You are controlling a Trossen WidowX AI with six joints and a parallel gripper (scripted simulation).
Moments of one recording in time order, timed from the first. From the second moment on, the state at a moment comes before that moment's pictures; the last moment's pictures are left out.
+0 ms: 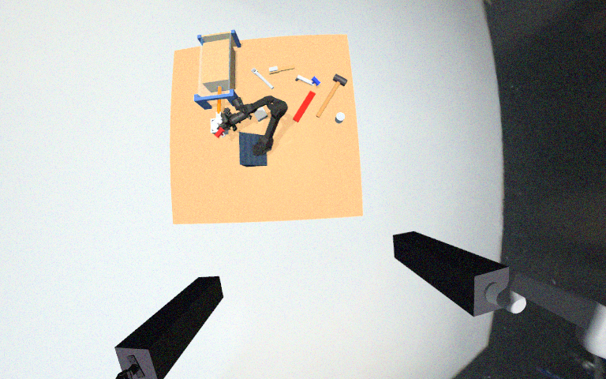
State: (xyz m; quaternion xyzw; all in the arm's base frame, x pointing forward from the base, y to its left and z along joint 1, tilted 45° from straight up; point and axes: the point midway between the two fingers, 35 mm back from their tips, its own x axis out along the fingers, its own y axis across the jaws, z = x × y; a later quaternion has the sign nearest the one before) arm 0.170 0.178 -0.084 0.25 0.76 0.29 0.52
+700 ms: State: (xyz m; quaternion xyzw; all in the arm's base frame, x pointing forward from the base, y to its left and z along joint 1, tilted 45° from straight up) arm 0.173 0.174 -0.089 0.24 0.77 0.30 0.51
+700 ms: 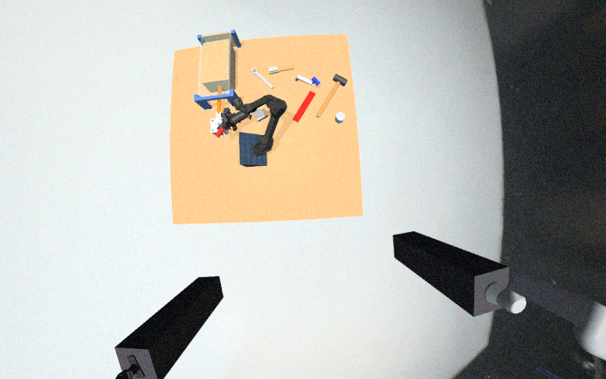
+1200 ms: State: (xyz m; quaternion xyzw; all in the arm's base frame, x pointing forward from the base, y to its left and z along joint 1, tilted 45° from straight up) arm 0.172 0.170 -0.094 0.24 0.77 0.29 0.51
